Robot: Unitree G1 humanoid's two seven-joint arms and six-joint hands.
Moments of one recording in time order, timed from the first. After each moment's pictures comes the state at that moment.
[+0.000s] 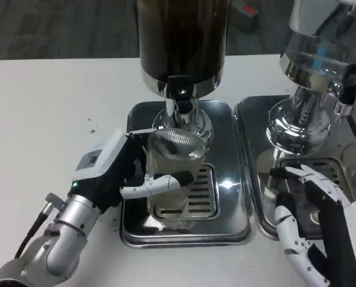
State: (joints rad) left arm -0.48 0.37 -0.34 1.10 0.60 -0.82 0.43; right arm 0.65 -0.08 0.21 -0.51 -0.78 -0.15 -0.28
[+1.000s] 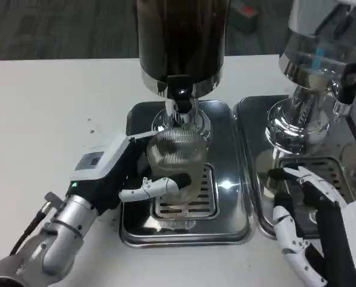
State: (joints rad) left arm -0.49 0.40 -0.38 1.08 0.64 -0.78 0.45; right arm 0.64 -0.07 0.22 -0.48 -0.77 -0.15 -0.28
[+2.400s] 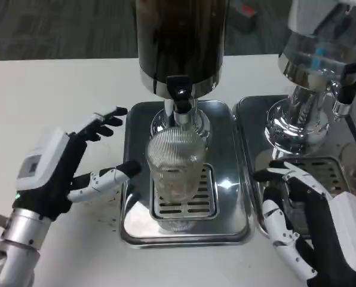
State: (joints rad) left arm -0.31 0.53 -0.24 0.92 0.55 -0.90 0.56; right arm 0.57 -0.09 0.23 -0.44 -0.72 -0.15 -0.26
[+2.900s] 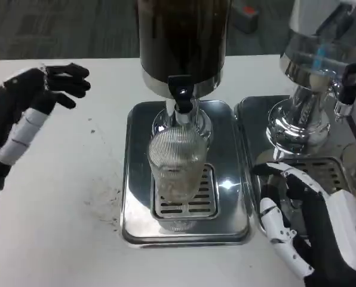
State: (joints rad) left arm -0.24 0.58 -0.04 0.65 -0.31 -0.94 -0.26; right arm 0.54 -0.09 0.24 -0.42 -0.71 -0.15 -0.26
